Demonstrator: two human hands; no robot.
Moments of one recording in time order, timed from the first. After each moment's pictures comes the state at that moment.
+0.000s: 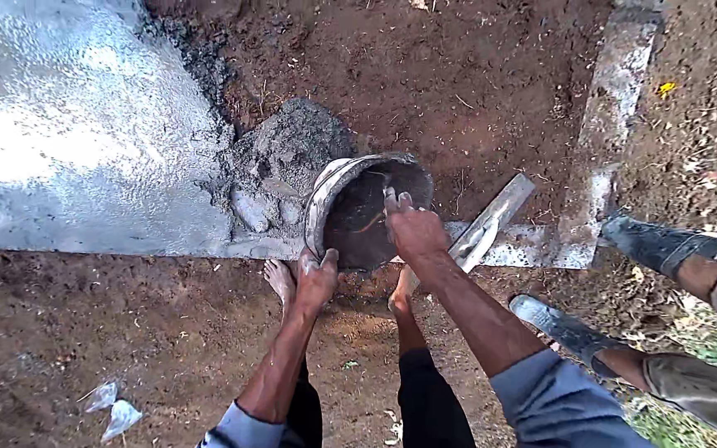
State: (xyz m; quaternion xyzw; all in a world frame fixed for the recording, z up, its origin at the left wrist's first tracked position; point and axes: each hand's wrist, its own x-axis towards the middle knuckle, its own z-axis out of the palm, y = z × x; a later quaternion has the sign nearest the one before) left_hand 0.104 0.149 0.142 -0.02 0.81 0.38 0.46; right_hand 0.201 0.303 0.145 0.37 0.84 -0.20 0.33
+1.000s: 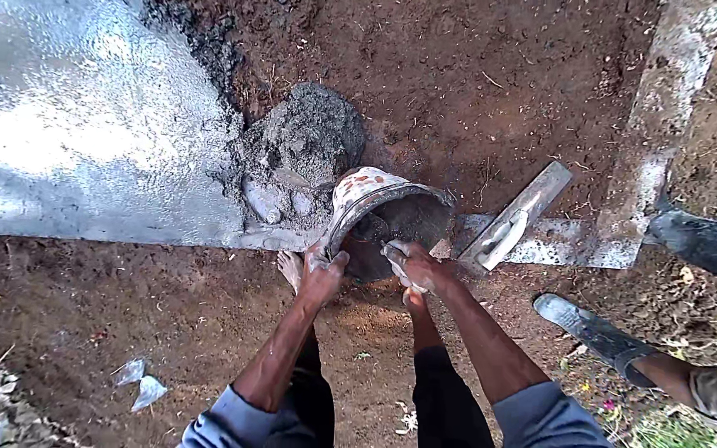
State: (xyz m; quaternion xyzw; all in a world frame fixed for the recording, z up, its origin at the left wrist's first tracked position) left_hand 0.094 0.125 0.116 0.08 0.77 0.40 0.49; right_hand 0.259 0.265 0.082 0.45 0.50 -0.67 0.32
